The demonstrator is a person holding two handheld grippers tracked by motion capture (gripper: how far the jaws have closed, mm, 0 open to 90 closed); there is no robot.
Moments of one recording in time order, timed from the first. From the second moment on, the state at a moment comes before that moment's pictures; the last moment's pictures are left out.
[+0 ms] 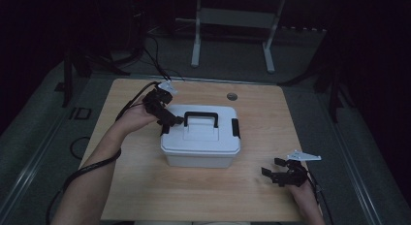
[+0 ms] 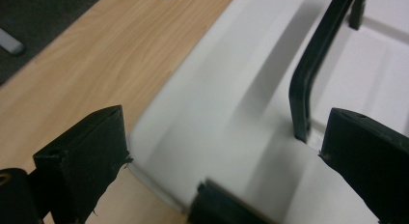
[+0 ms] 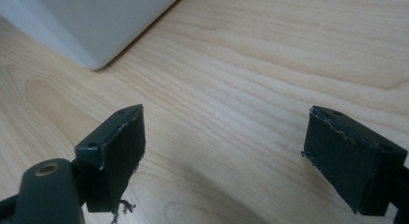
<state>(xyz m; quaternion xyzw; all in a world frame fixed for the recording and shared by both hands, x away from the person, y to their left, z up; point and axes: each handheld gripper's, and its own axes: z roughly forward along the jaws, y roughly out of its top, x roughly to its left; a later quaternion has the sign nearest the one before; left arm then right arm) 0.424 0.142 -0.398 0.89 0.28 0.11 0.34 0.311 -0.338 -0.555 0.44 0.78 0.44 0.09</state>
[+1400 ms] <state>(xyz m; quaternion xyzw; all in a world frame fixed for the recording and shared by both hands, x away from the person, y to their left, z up) 0.332 0.234 -0.465 0.84 0.33 0.12 0.42 0.312 -0.338 -0.554 0.44 0.78 0.43 0.11</state>
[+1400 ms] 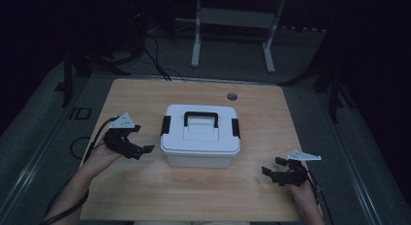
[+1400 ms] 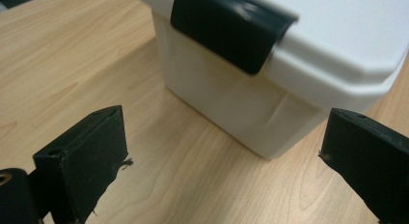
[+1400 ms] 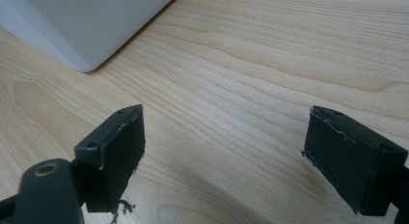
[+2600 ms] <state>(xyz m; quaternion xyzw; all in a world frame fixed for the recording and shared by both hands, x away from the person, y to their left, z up) 0.285 0.266 -0.546 0.80 0.40 0.15 0.42 0.309 -0.339 -0.552 0.45 0.77 0.43 0.14</state>
